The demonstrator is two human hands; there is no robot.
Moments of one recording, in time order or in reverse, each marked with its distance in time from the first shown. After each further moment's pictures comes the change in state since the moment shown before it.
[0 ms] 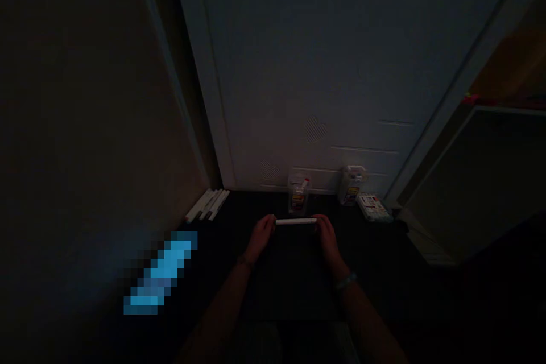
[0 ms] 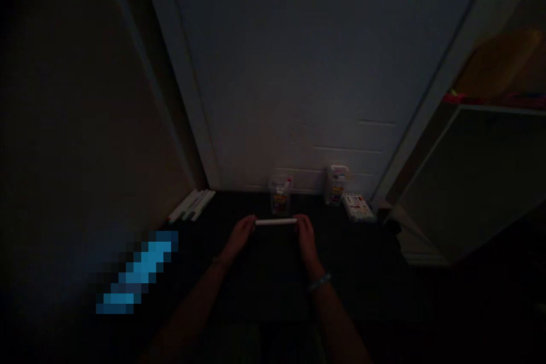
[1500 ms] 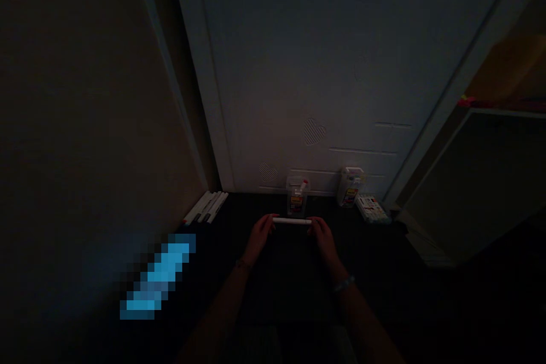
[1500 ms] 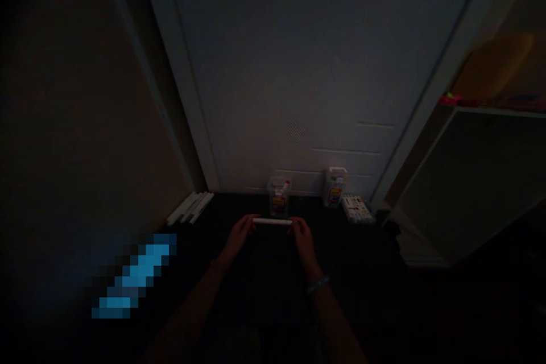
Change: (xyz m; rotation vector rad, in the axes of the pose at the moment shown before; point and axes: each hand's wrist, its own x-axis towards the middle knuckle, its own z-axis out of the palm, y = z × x) left_hand -0.002 0.014 -0.003 -0.058 0.016 0.035; right_hand -0.002 -0.007 0.004 -0.059 -0.065 0.000
